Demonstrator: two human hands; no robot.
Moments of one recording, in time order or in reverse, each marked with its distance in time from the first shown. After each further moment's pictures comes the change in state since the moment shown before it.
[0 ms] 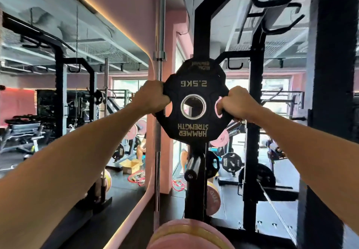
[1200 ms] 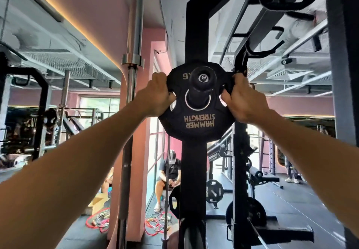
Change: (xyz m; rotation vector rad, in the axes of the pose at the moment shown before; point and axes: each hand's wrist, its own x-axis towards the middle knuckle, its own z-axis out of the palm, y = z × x) left_hand 0.251 -0.086 0.153 0.018 0.090 0.245; right_hand 0.238 0.066 0.054 -0.541 0.453 -0.219
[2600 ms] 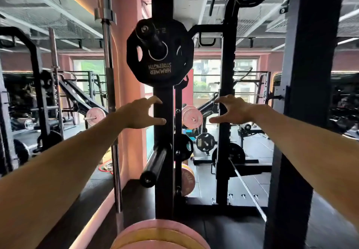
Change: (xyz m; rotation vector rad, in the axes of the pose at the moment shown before) left_hand -0.179 0.120 0.019 -0.136 -0.527 -0.149; right_hand -0.173 0.099 -0.059 0.007 -0.876 0.061
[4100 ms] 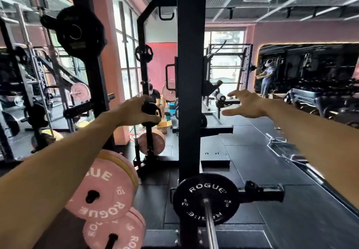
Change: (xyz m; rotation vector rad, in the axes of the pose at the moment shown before) left_hand -0.175 0.458 0.074 -0.191 -0.108 -0.086; right_hand -0.383 0.382 -0.058 0.149 -0.073 0.131
